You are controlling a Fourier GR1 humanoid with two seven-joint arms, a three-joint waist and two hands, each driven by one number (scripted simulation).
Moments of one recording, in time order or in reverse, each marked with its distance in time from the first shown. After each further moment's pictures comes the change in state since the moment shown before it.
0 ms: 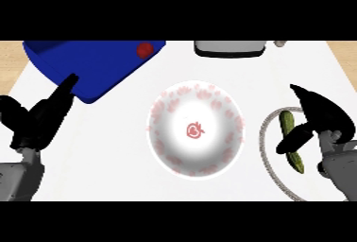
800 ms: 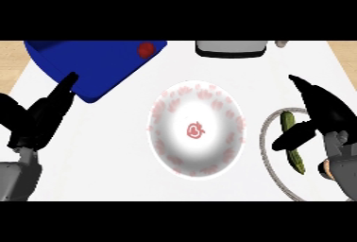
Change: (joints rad) left arm -0.003 0.043 -0.042 -0.024 0.054 0.031 0.015; right arm -0.030 -0.044 0.033 -0.100 -0.060 -0.092 0.022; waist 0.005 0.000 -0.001
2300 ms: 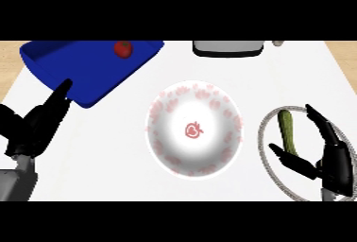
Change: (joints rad) left arm 0.048 0.043 -0.033 0.021 0.040 0.041 -0.068; right arm 0.460 0.230 -0.203 0.199 -0.274 -0.683 -1.340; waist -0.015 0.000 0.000
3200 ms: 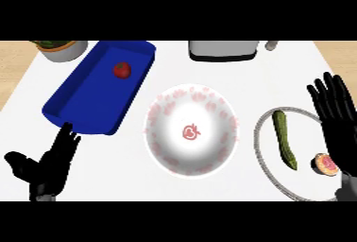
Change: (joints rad) left arm 0.241 -0.188 0.026 0.111 0.059 0.159 -0.190; right arm -0.106 -0.066 -0.050 -0.185 -0.482 0.444 0.091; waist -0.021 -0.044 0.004
